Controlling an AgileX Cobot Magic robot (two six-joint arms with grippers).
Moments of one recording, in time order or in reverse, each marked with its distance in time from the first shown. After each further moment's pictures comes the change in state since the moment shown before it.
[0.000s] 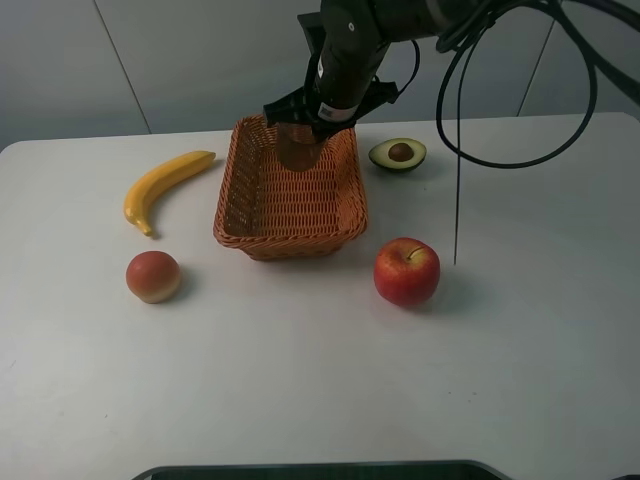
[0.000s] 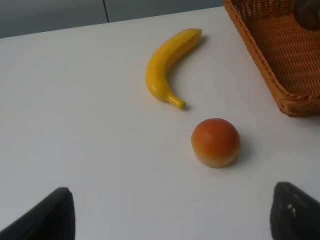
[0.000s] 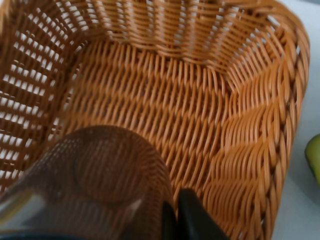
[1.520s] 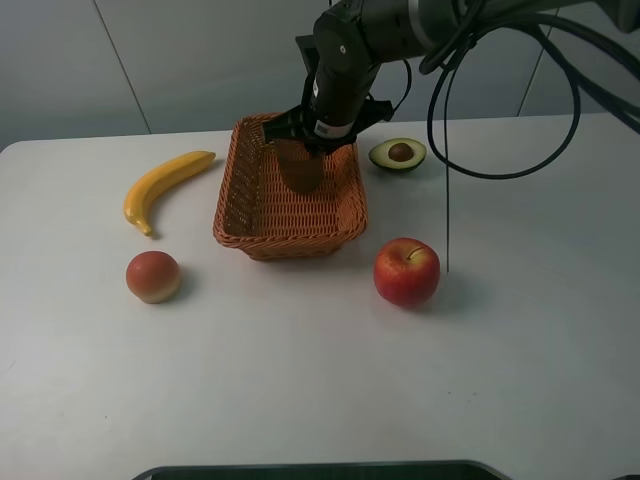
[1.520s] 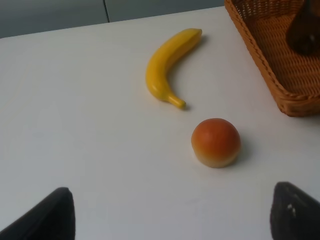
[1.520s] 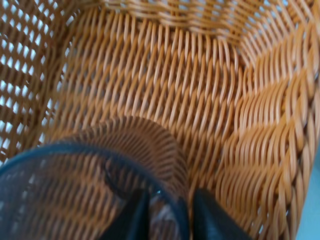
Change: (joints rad) left arm 0.000 0.000 0.000 0.000 0.000 0.000; right arm 0.009 0.027 0.000 0.000 -0.005 0.037
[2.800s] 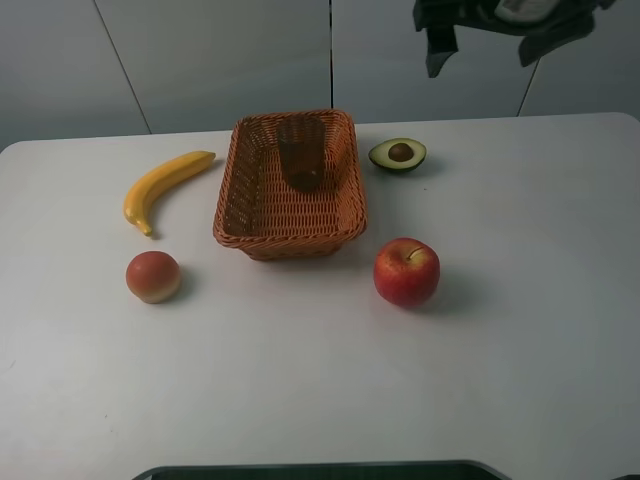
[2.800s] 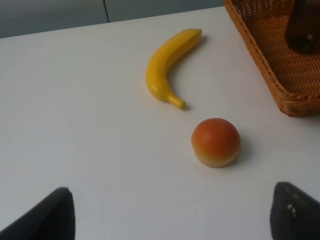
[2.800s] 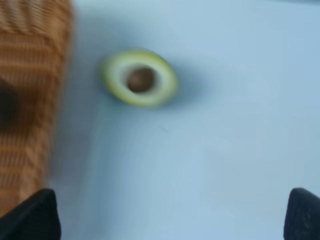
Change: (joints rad) left arm 0.000 0.000 0.000 0.000 0.000 0.000; right arm -0.214 -0.592 0.290 -0.019 0.322 -0.063
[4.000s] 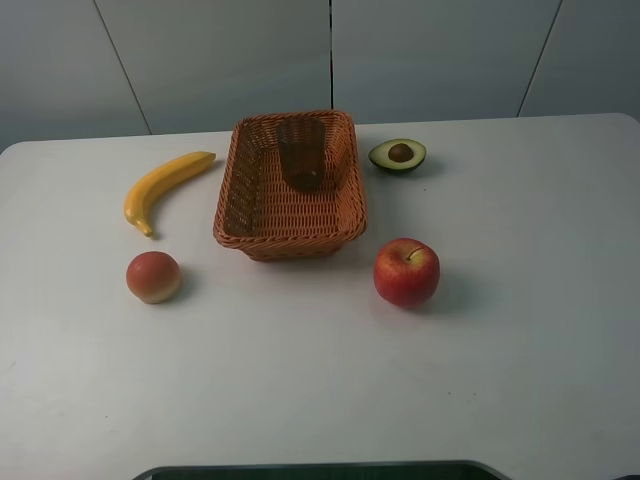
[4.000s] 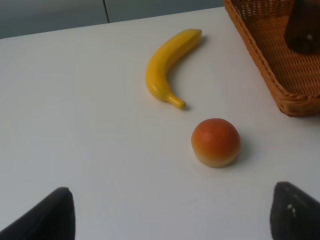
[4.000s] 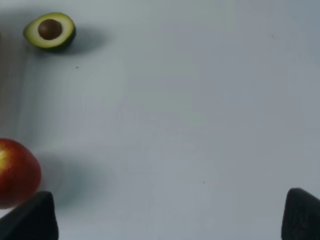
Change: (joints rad) left arm 0.000 0.000 0.000 0.000 0.000 0.000; right arm -0.404 -1.196 0.775 0.239 0.034 -0.381
